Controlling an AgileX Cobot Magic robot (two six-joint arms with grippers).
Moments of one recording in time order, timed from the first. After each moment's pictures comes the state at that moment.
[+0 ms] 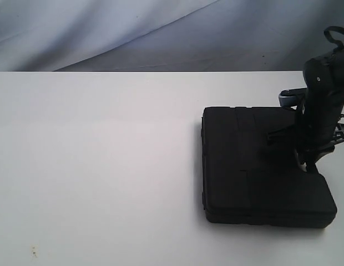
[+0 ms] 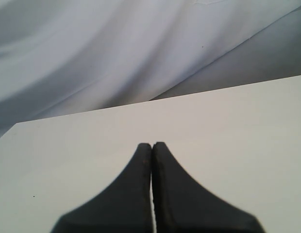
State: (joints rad) left arm -0.02 0.00 0.00 0.00 0.20 0.17; right arm 0.30 2.00 -1.25 -0.27 0.88 0.39
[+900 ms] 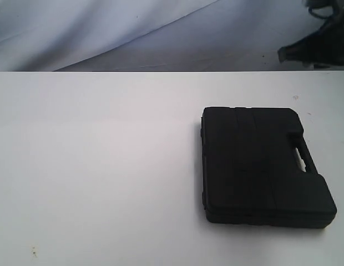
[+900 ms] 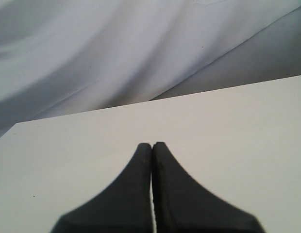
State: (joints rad) left arm -0.02 0.00 0.00 0.00 0.20 0.17; right arm 0.30 1.58 -1.25 -0.17 0.59 0.09
